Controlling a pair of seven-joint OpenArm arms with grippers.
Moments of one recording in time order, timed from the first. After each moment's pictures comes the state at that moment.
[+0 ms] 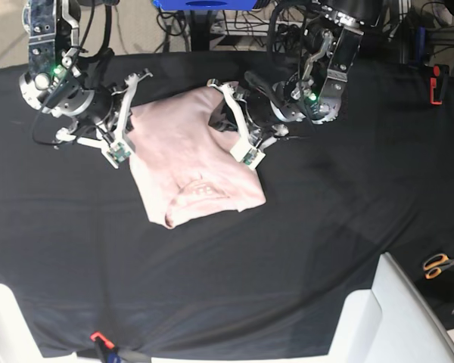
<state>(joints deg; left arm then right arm) 8.7 -8.7 15.6 82.0 -22.8 -26.1 39.7 -19.8 3.7 0.4 109.7 -1.3 33.7 -54.9</state>
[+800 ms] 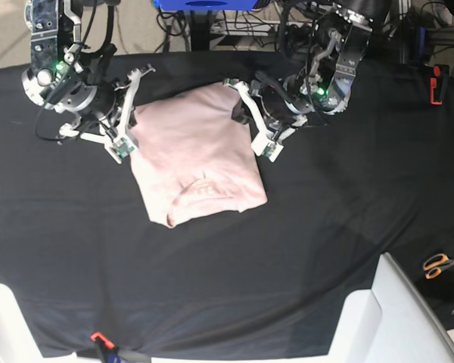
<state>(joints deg) 11.4 -12.0 15.5 83.8 -22.9 -18.4 39.9 -20.7 3.4 0.1 109.6 -1.1 33.7 -54.7</state>
